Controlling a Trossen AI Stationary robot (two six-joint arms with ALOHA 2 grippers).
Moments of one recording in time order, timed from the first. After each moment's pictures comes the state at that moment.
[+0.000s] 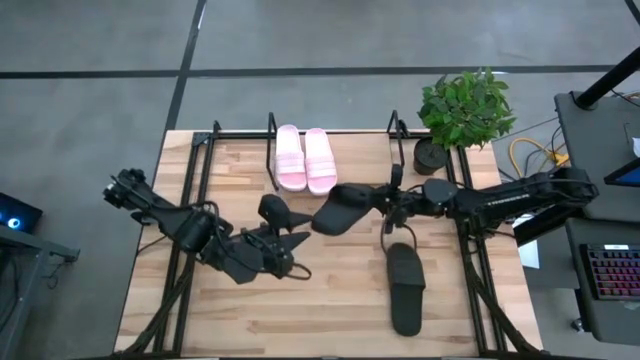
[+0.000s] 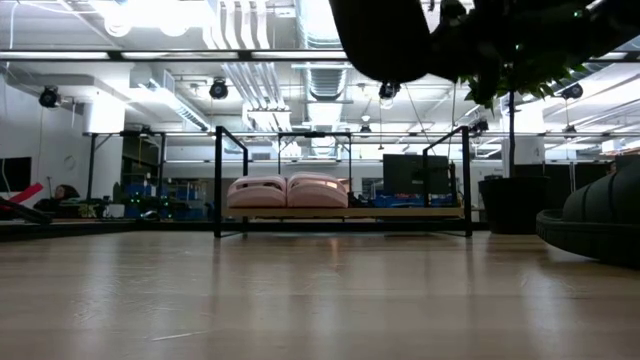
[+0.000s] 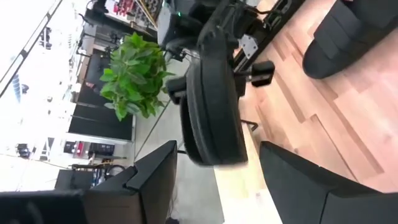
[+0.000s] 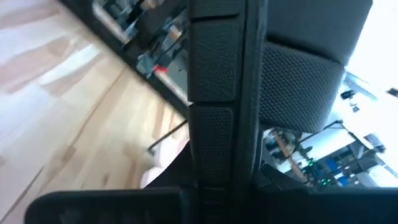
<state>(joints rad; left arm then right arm) -0.53 1.51 1.67 -0.70 -0.90 0.68 0.02 1.09 0.45 0.57 0.18 -0.86</state>
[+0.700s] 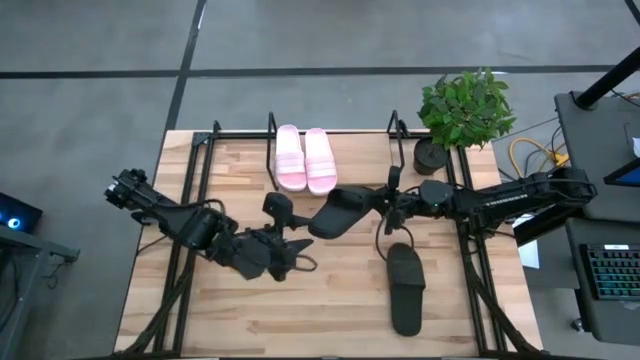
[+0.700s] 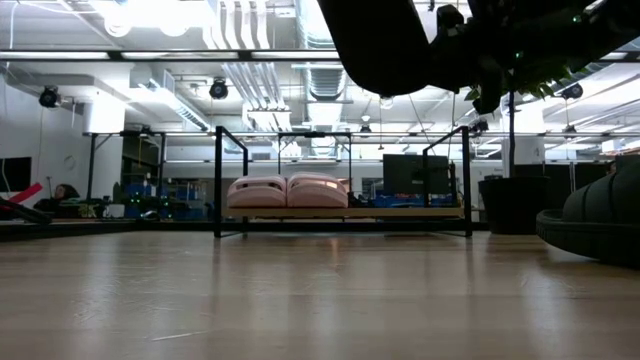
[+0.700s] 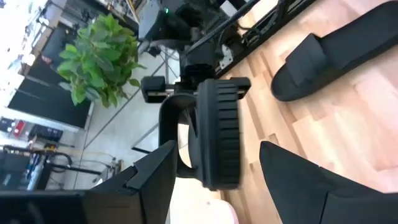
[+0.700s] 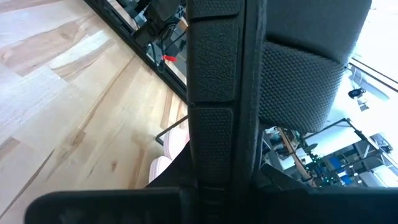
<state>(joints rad) -0.50 1.52 1.67 -0.74 -0.77 0.43 0.01 1.11 0.45 0.53 0.18 -0.88</state>
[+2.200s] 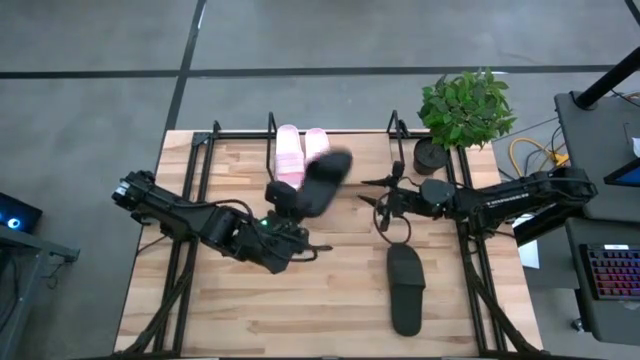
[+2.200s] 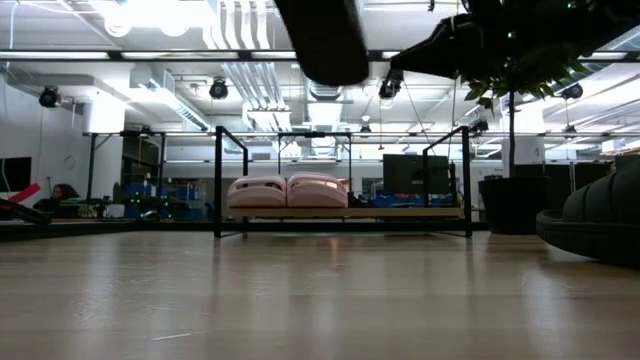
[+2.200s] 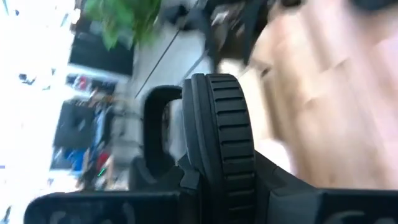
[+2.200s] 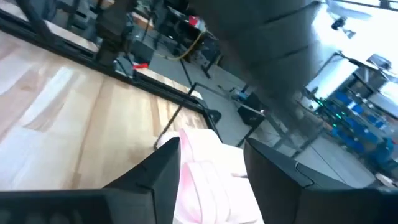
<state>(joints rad) -0.42 1.58 1.68 -0.89 -1.01 0.43 0.04 1.11 0.49 0.52 0.34 -0.53</state>
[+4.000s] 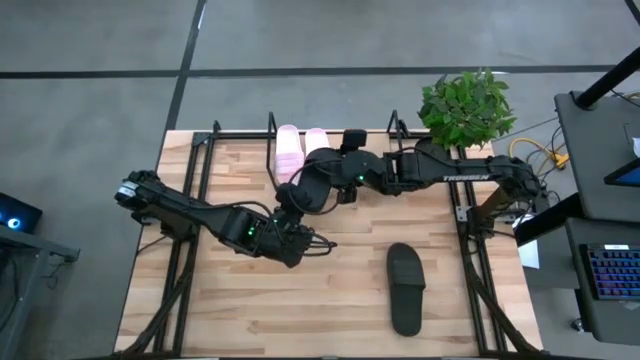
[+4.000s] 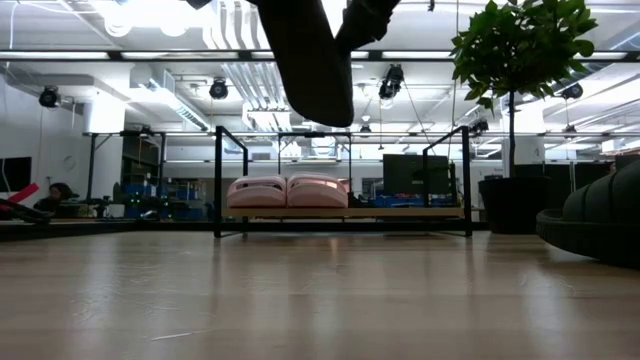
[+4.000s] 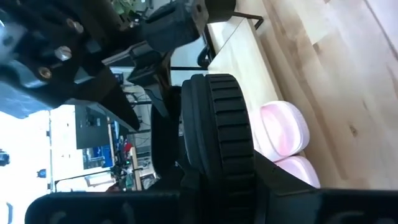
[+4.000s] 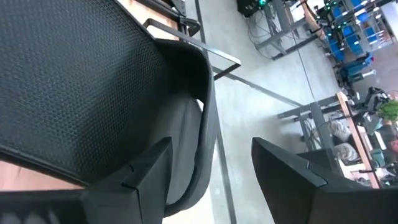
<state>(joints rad) -0.37 1.59 1.53 -0.84 -1.03 0.59 -0.03 1.64 1.55 -0.56 0.59 -0.49</state>
